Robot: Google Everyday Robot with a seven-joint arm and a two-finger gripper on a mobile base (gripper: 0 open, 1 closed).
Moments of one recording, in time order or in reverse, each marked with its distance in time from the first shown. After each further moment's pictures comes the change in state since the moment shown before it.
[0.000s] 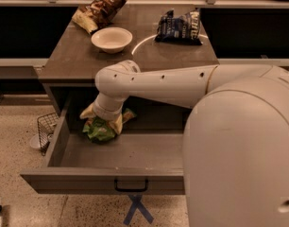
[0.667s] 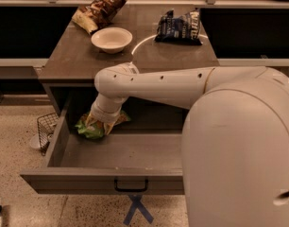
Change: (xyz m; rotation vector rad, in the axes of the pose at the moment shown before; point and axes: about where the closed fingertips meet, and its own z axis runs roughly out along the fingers) arm -0.014 -0.004 0.009 0.006 -0.056 -0.003
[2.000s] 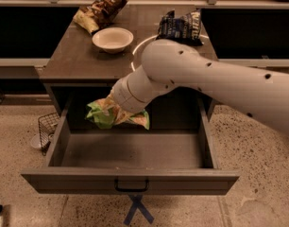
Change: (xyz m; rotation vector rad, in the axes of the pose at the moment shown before) arm -0.054 0.009 -0.176 0.303 0.002 0.251
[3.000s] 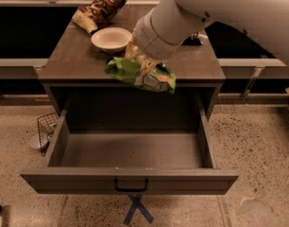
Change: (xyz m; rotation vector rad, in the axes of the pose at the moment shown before) arm 0.048 -0.057 -0.157 -0.009 0.268 -0.066
